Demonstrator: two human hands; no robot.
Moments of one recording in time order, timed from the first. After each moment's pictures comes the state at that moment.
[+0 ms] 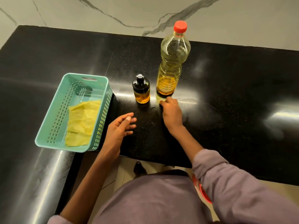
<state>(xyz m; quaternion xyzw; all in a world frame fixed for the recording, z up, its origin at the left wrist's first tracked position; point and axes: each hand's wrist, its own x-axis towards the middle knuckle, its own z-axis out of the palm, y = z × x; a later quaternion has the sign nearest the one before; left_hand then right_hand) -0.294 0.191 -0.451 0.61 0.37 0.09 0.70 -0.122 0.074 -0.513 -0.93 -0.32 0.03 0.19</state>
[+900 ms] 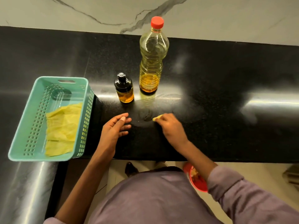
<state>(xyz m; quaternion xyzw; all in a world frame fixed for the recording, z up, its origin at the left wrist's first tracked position) -0.279 0.180 -0.464 0.59 0.34 0.05 0.73 -0.161 -0.011 -0.510 -0.88 -0.42 0.00 0.19</state>
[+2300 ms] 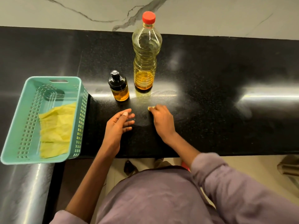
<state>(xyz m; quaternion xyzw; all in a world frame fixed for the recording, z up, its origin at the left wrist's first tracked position) -0.263 0.163 -0.464 0.58 0.33 0.05 0.74 -0.161 0.024 -0.503 -0.94 -0.31 -0.01 0.17</state>
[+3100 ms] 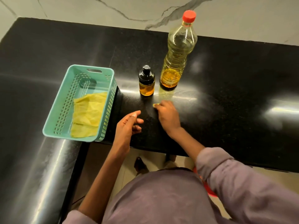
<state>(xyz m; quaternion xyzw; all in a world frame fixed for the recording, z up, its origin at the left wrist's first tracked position) -0.310 0.174 -0.458 0.55 0.37 0.11 0.74 -0.174 0.072 -0.512 -0.90 -0.38 0.01 0.21</state>
